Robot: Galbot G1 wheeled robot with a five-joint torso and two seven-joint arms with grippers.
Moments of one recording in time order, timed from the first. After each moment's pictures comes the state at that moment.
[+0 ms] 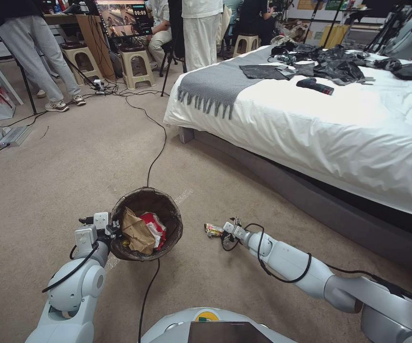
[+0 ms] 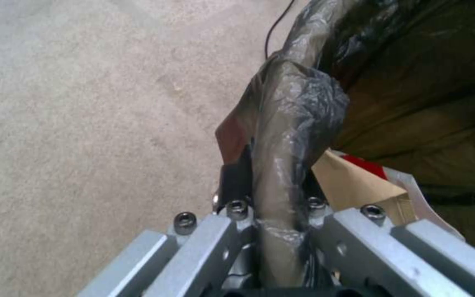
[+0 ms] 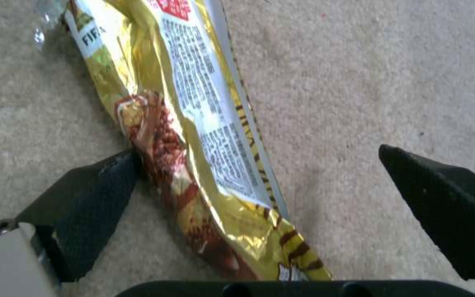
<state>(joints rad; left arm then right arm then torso) 1.53 -1.38 -0.71 -2.21 -0.32 0.71 -0.18 -0.62 1.08 -0.62 0.99 0.23 -0.14 -0.06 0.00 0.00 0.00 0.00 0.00</state>
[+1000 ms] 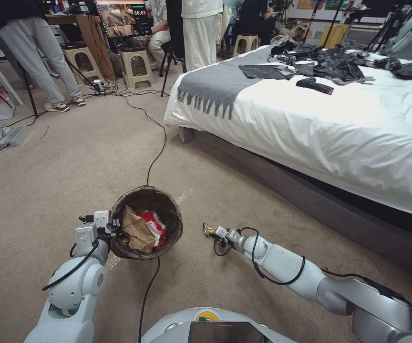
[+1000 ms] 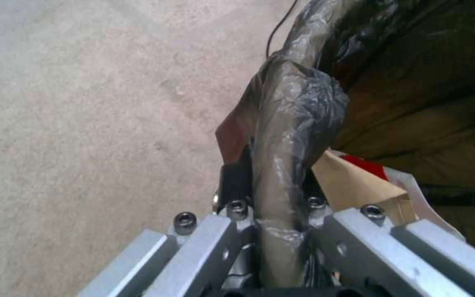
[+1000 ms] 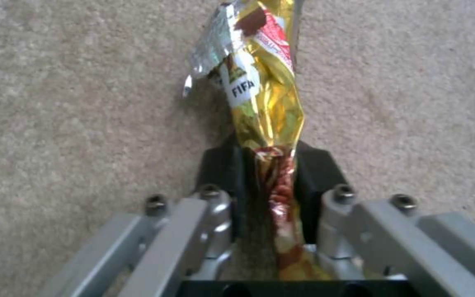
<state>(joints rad) 1.52 -1.37 -0.71 -2.22 -0.31 0.71 -0.18 -0.63 1.11 -0.60 0.97 0.27 -0.09 -0.14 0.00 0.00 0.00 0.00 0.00</state>
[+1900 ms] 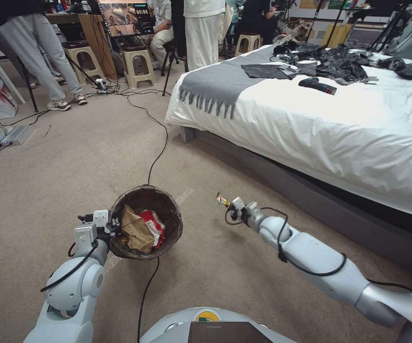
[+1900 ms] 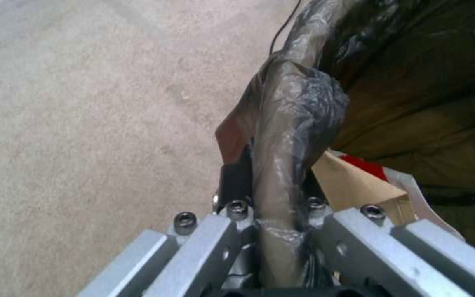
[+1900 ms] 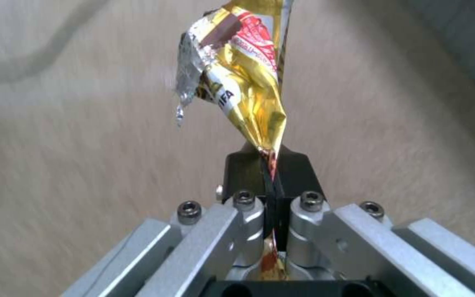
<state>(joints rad) 1.53 -1.37 -0.71 -2.24 -0.28 0.73 -0.17 -0.72 0.86 -0.28 1.52 0.69 -0.28 0.02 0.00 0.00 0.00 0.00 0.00</state>
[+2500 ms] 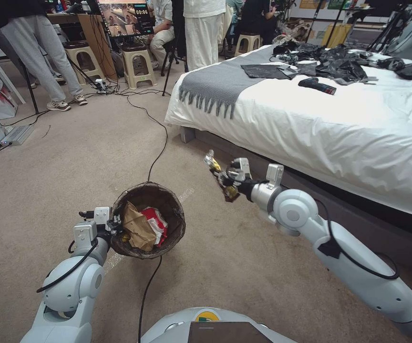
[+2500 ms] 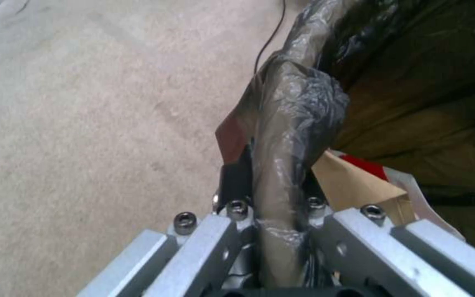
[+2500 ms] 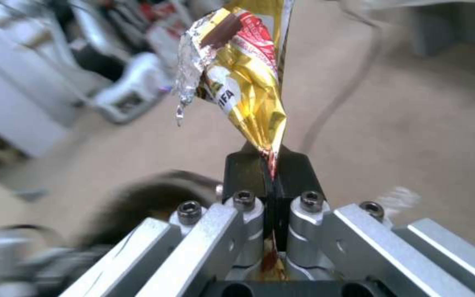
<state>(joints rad) 1.53 -1.37 -0.71 -2.29 -0.28 0.74 -0.13 -0.73 0.84 -0.02 2.17 1.48 -0.46 0.38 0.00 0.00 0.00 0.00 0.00</state>
